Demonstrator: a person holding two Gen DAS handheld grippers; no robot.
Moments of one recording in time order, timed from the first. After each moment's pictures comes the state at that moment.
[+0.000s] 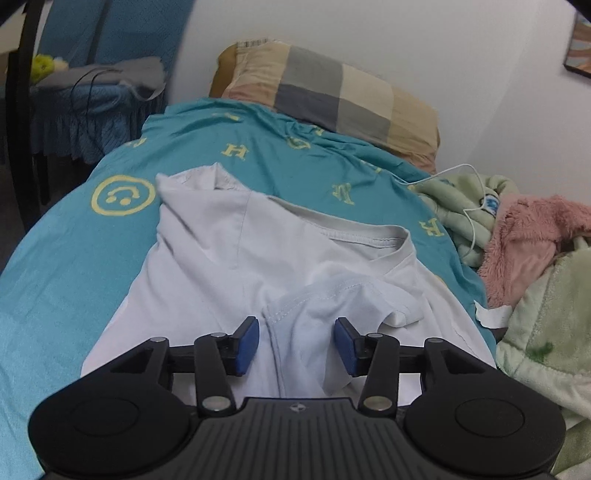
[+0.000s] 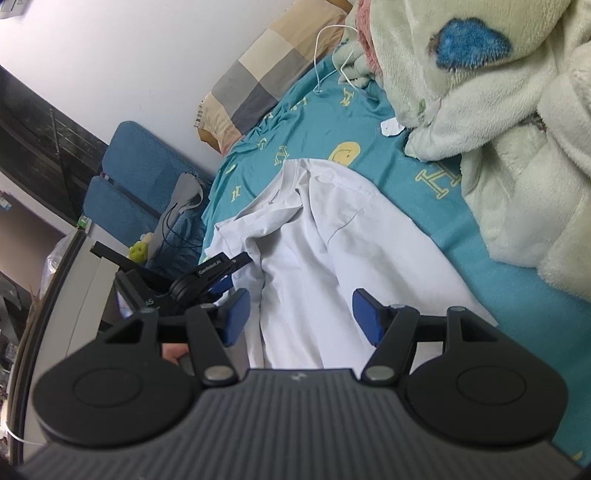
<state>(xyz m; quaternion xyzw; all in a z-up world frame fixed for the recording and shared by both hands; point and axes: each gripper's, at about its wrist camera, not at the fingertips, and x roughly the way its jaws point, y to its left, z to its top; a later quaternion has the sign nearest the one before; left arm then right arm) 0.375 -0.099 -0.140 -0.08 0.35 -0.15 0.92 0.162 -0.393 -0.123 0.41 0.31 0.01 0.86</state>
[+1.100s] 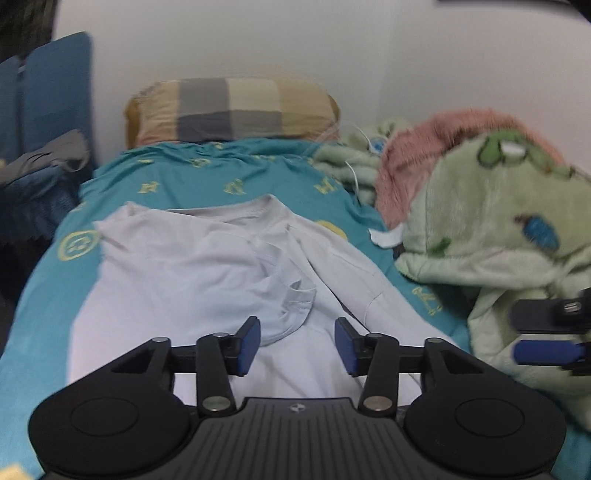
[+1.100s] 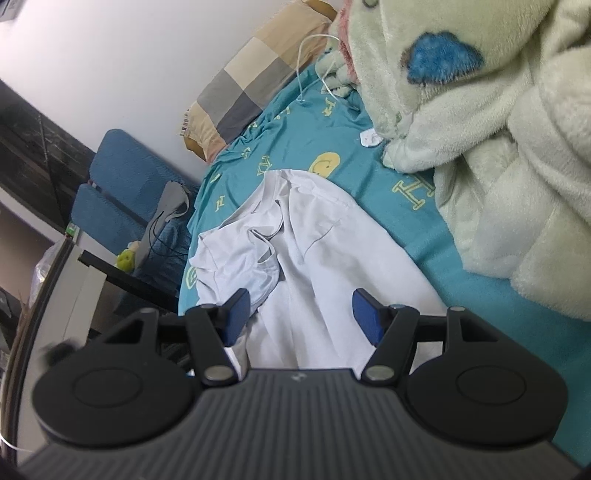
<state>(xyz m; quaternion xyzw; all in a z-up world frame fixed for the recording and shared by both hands) 0.213 -0.140 -0.080 0.02 0.32 -0.22 0.92 0.155 -0.408 -0.121 0.39 0.31 -0.01 0.86</state>
